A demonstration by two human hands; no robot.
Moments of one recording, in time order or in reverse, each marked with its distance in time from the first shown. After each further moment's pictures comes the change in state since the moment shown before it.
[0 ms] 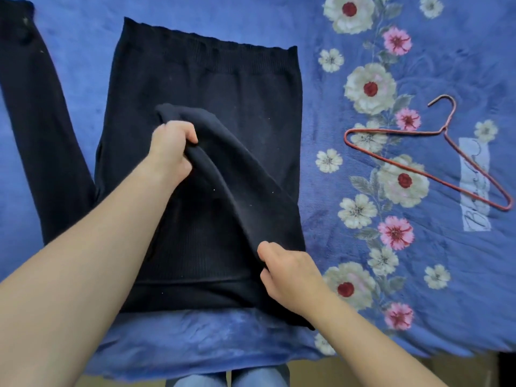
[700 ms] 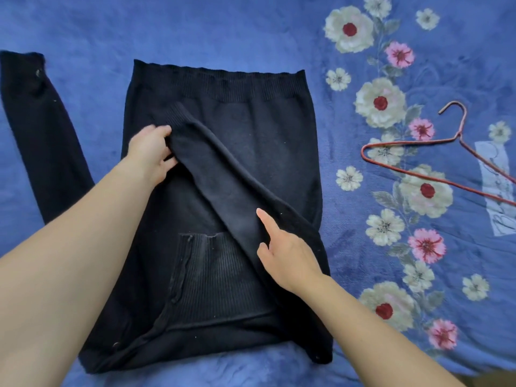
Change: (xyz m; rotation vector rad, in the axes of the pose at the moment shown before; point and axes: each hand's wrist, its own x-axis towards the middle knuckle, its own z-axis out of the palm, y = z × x) left_hand 0.057 0.059 -0.027 0.041 -0.047 0.081; right_hand 0.086 -0.034 -0.009 0.314 -0.017 0.327
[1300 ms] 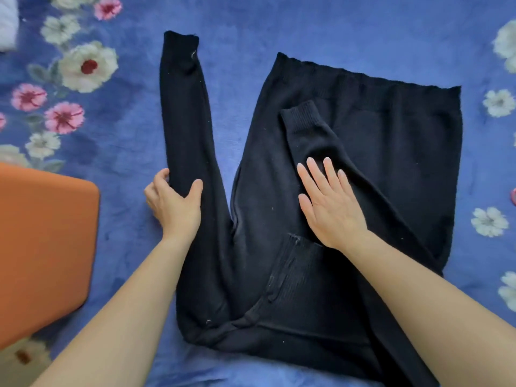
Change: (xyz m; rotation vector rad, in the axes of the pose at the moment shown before) left_hand -0.026 -0.057 -0.186 0.633 0.598 0.239; right_hand 0.121 -0.075 0.039 -0.586 0.149 -0.378
